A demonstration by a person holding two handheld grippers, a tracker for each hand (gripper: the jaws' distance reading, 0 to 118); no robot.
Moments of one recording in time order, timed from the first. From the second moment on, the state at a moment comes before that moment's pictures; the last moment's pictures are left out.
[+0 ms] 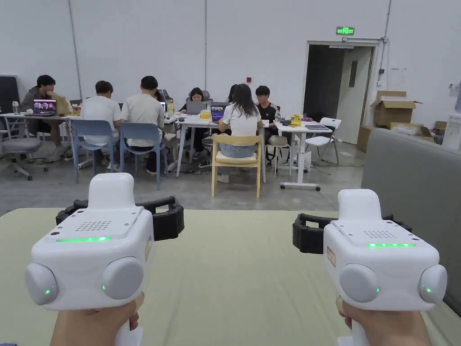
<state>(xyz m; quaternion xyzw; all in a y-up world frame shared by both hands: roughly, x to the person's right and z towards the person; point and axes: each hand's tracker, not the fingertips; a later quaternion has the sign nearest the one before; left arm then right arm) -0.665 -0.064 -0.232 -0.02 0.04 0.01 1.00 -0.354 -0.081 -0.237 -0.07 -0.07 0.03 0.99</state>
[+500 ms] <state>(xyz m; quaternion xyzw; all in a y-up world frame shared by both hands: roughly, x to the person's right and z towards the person) -0.667 -0.060 -0.229 -0.02 0.04 0.01 1.00 -0.356 -0.080 -0.237 -0.06 -0.07 0.03 1.00</state>
